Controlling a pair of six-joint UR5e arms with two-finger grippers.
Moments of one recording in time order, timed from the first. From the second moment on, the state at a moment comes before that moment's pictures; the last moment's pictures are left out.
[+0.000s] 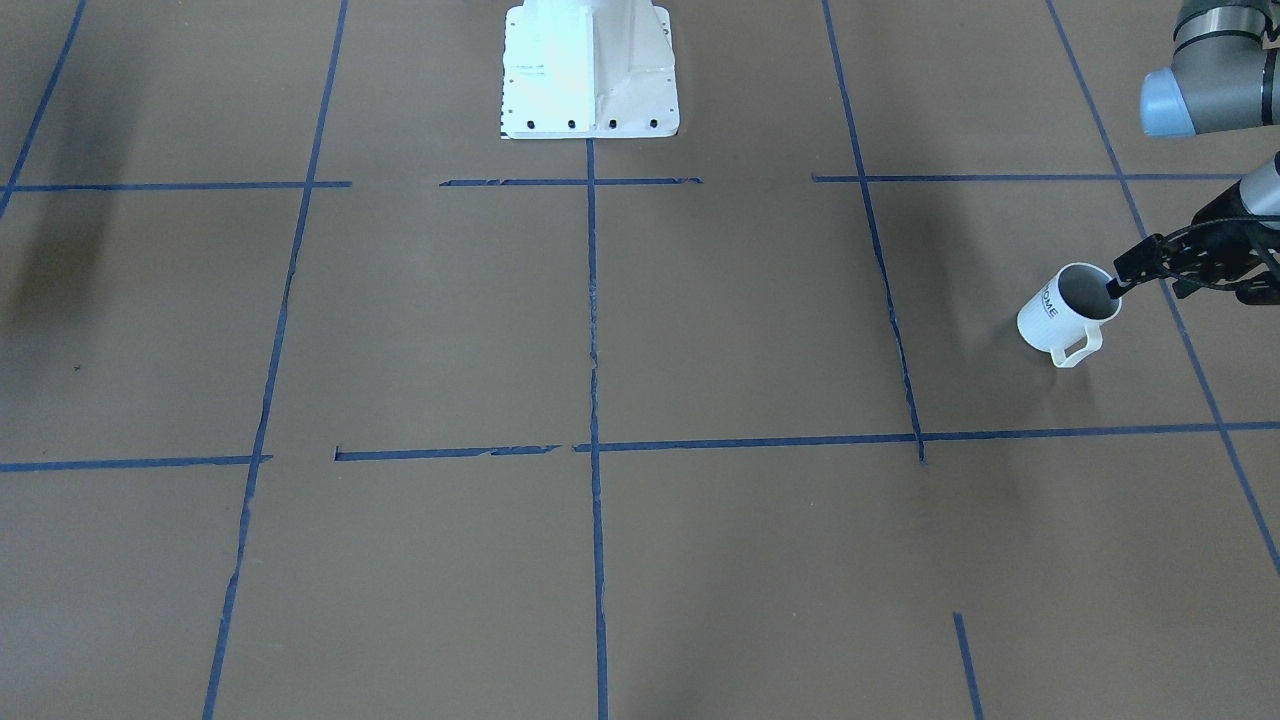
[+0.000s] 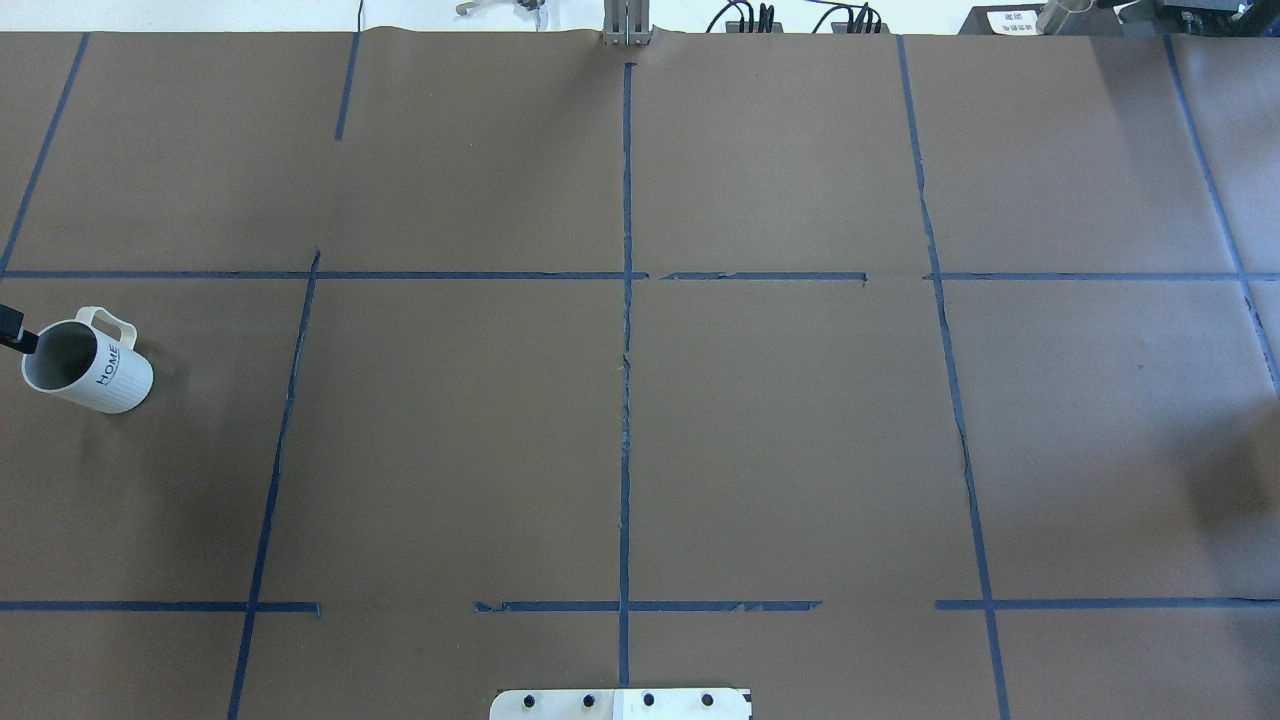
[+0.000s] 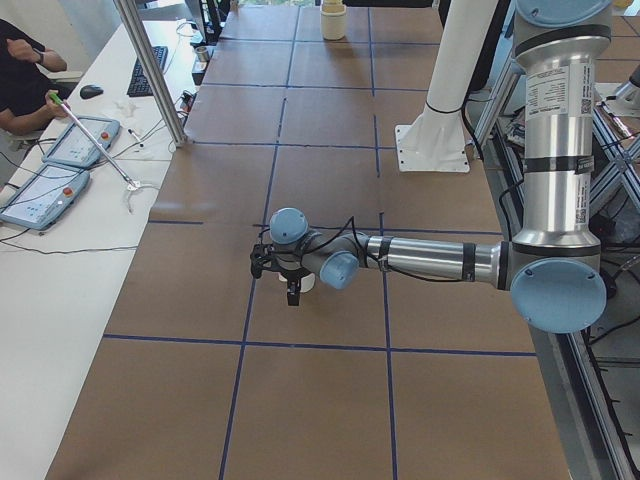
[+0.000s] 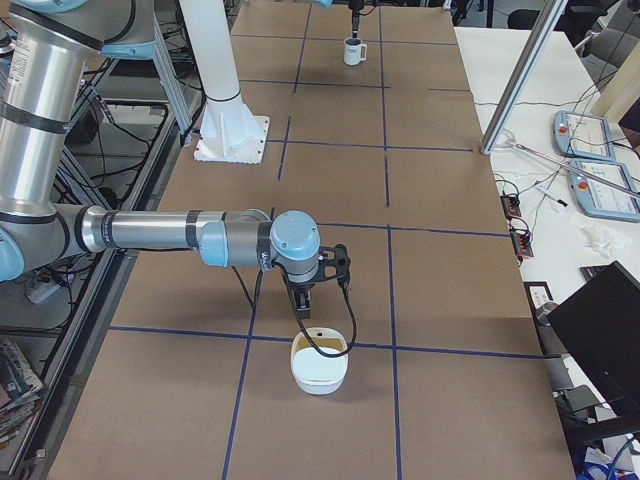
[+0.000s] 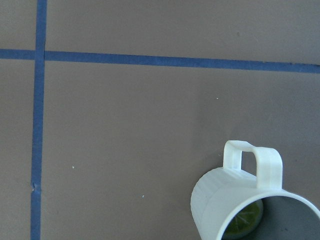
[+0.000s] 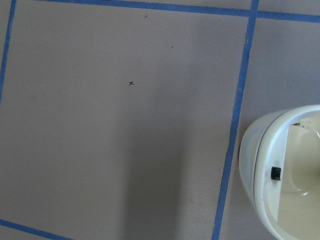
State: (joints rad) left arm -1.16 -1.49 -1.63 -2.05 -2.33 -0.61; right arm 1.54 -1.92 1.95 -1.56 2.49 -0.10
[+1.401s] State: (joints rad) left arm -1.09 -1.60 -1.83 -1.84 -2.33 -0.62; right arm 1.28 -1.80 1.96 -1.16 2.45 0.35
